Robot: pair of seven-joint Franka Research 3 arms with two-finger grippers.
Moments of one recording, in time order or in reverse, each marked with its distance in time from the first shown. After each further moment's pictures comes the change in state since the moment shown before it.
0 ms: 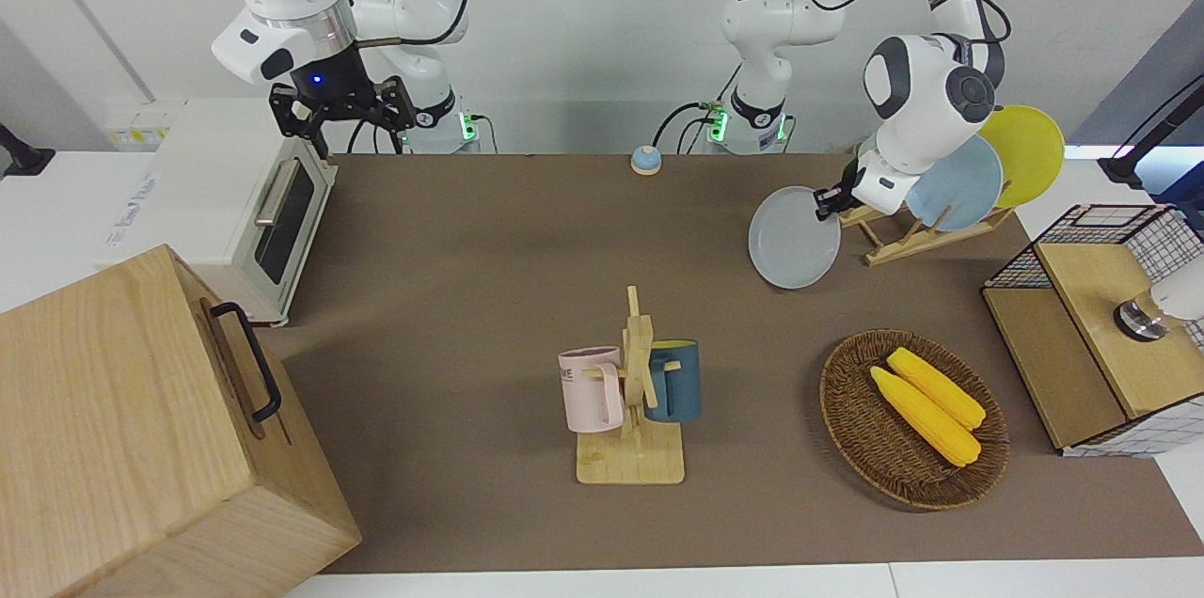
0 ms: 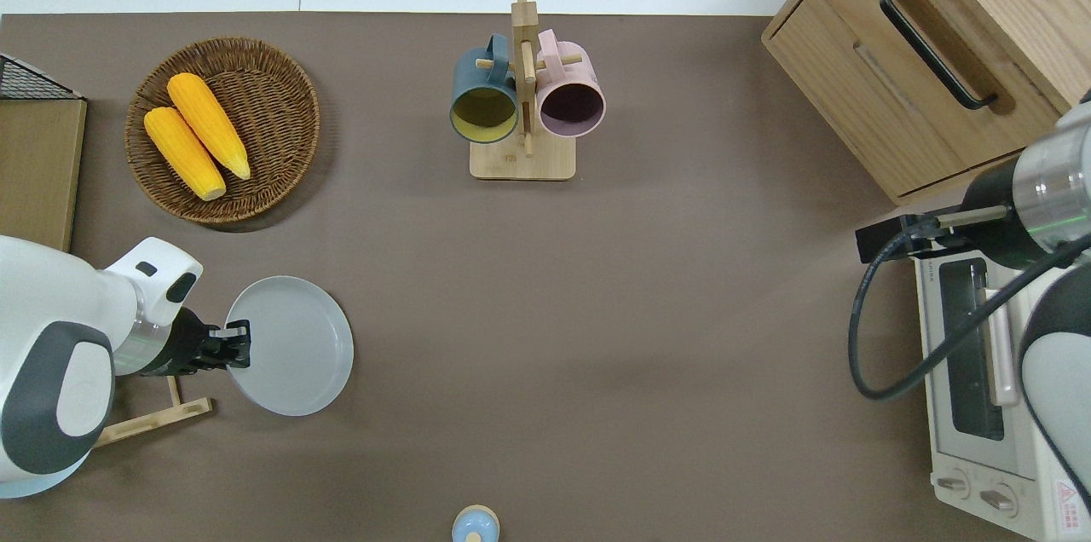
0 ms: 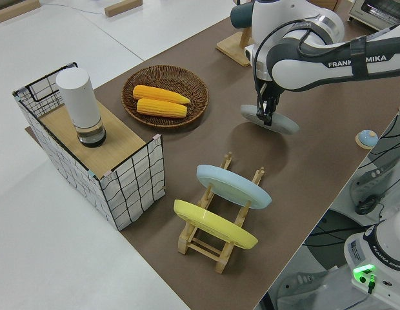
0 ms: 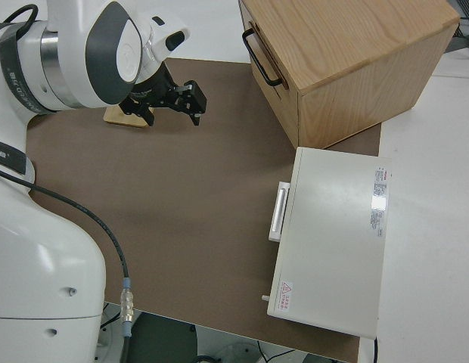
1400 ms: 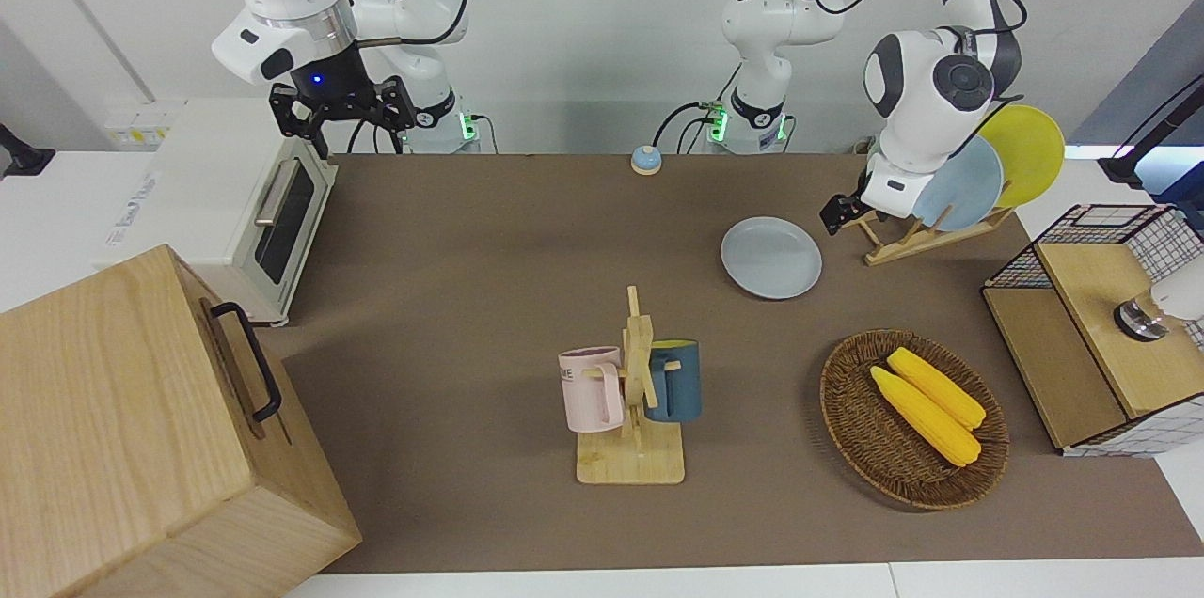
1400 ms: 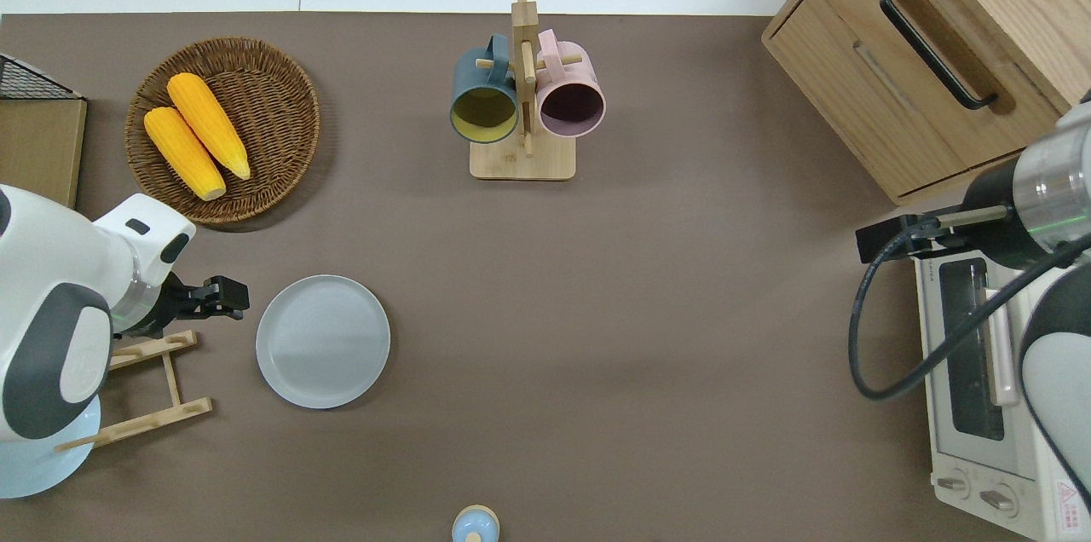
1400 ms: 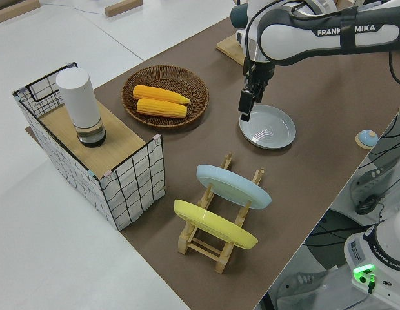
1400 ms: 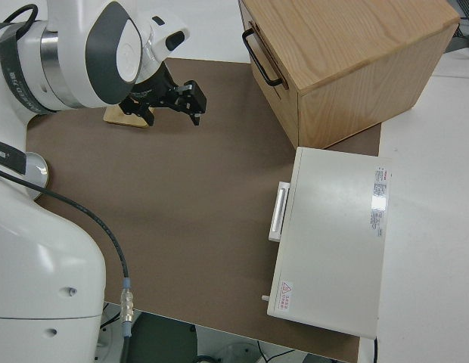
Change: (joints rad) left arm -0.006 0.067 -0.020 0.161 0.182 -0.032 -0.075; right arm 0.000 0.000 0.000 0.000 0.000 0.000 0.000
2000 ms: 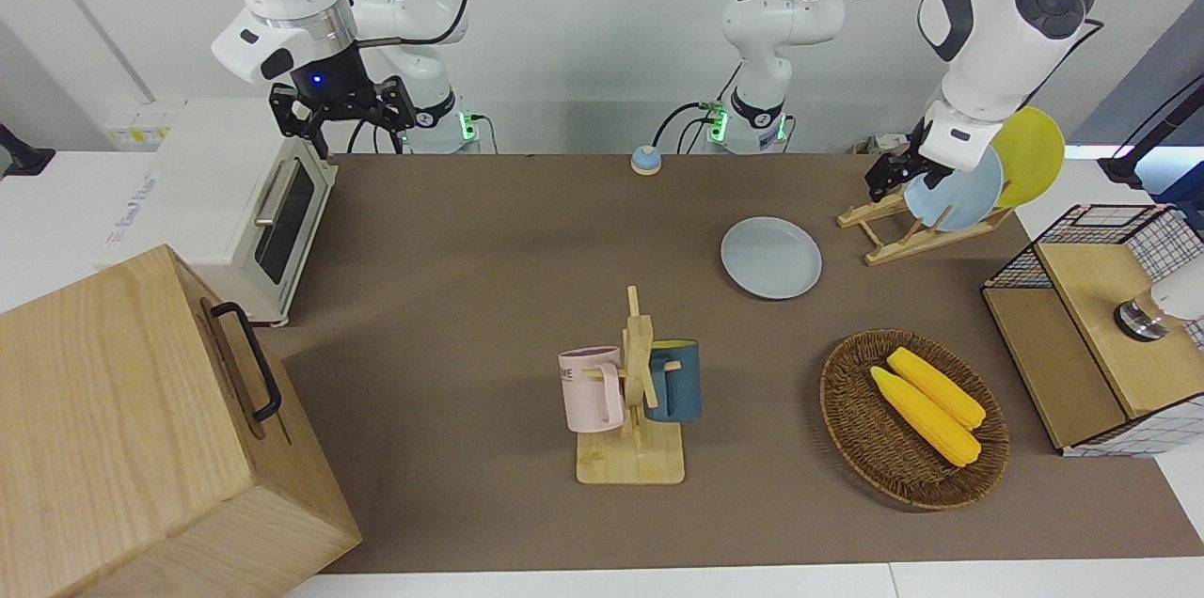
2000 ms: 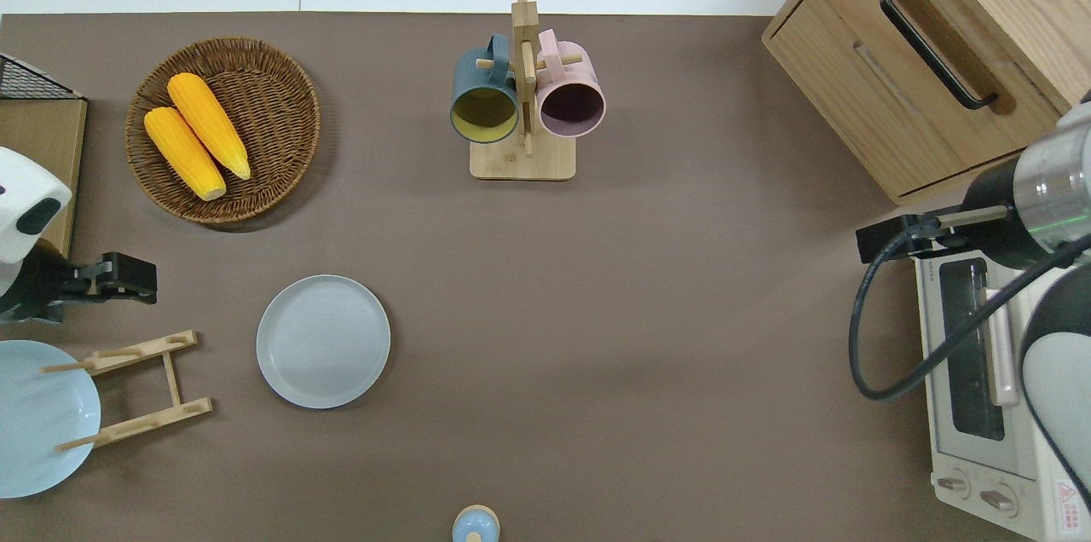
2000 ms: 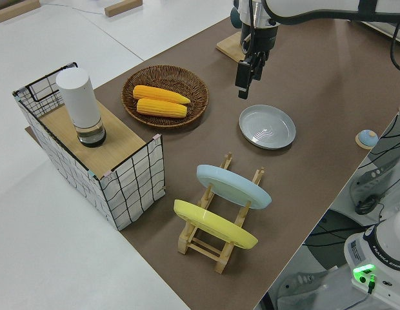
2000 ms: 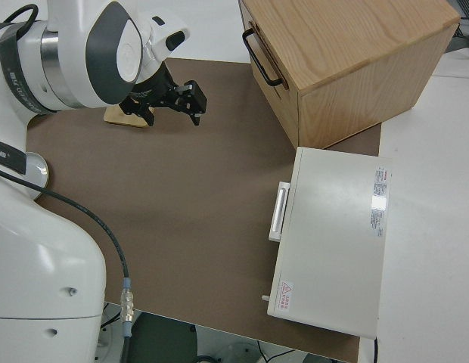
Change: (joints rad) left arm -0.001 -0.012 0.070 0.271 0.000 -0.245 0.130; right arm 0.000 0.000 0.000 0.000 0.000 0.000 0.000
